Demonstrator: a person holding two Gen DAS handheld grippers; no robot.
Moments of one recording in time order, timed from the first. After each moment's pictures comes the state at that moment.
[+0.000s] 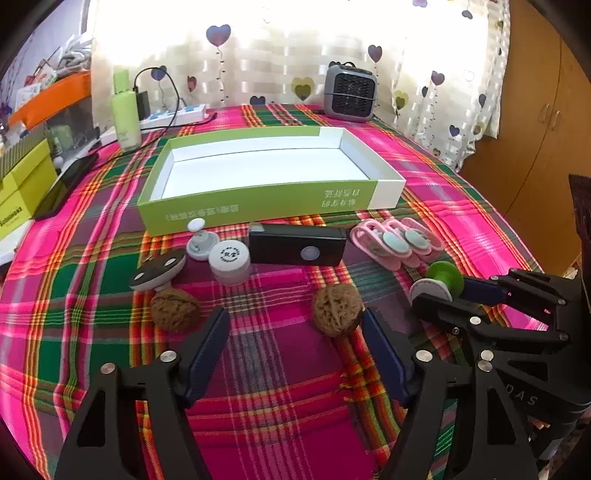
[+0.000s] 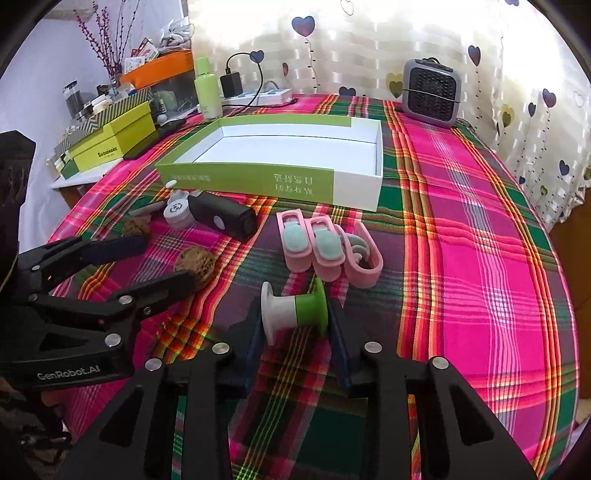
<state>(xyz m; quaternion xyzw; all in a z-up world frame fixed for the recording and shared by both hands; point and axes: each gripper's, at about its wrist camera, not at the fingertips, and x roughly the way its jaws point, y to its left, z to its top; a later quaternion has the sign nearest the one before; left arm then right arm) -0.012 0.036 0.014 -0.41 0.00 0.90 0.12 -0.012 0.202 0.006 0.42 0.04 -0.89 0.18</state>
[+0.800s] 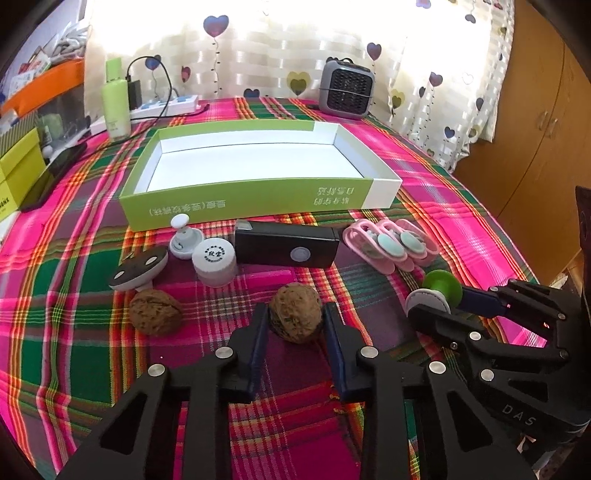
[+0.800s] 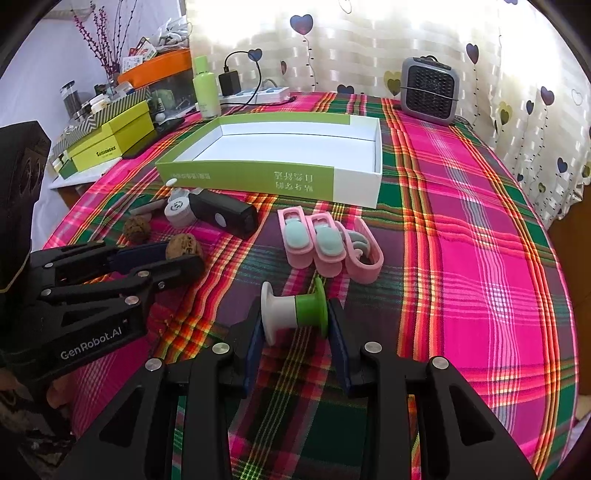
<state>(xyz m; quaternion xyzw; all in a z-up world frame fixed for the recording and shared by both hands) -0.020 0.039 0.009 -0.42 -0.02 0.90 0.13 -0.009 0.200 0.007 0.43 0.04 -0.89 0.18</state>
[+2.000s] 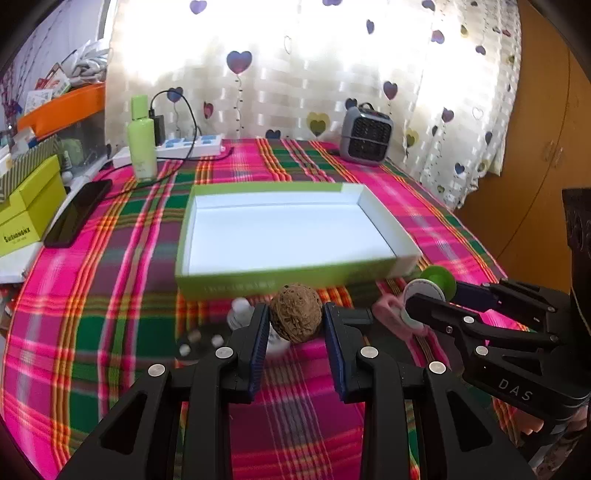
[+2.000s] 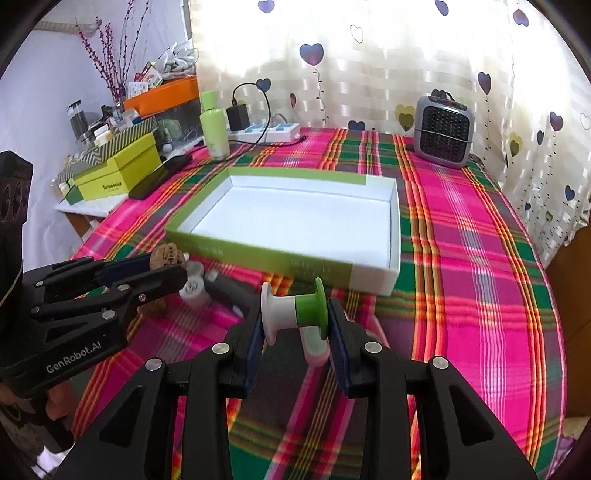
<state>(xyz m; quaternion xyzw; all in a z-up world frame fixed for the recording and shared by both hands) -0.042 0.005 0.056 -0.37 -0.03 0.92 0.11 -0.048 0.179 0.046 0.39 0.03 -0.90 0.19</state>
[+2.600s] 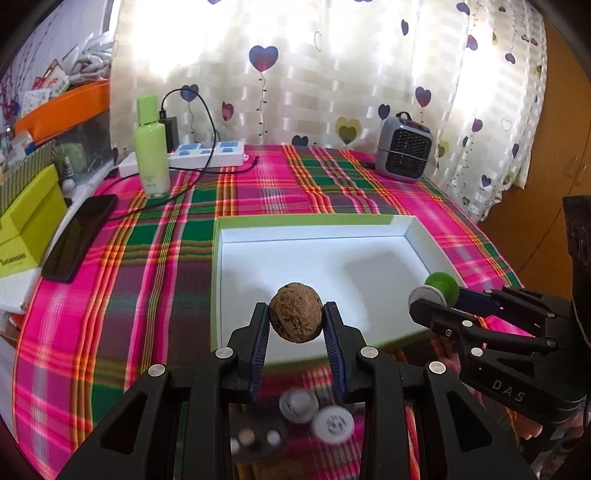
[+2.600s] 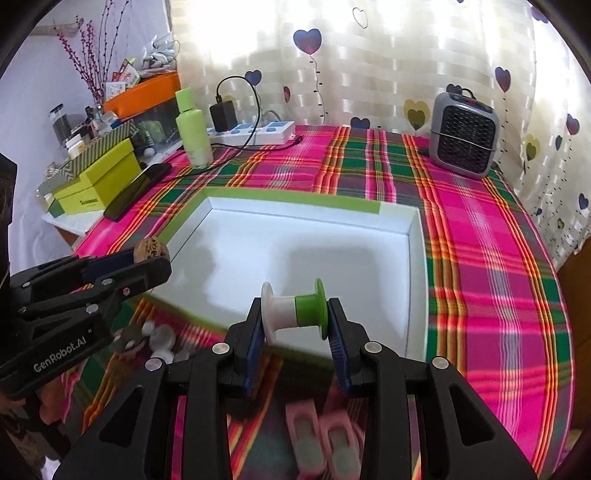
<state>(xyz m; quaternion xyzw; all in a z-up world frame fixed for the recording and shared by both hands) -0.114 -0.018 0.055 -0.38 -0.03 0.92 0.08 -0.125 0.155 0.040 0.41 0.03 -0.89 0.18</state>
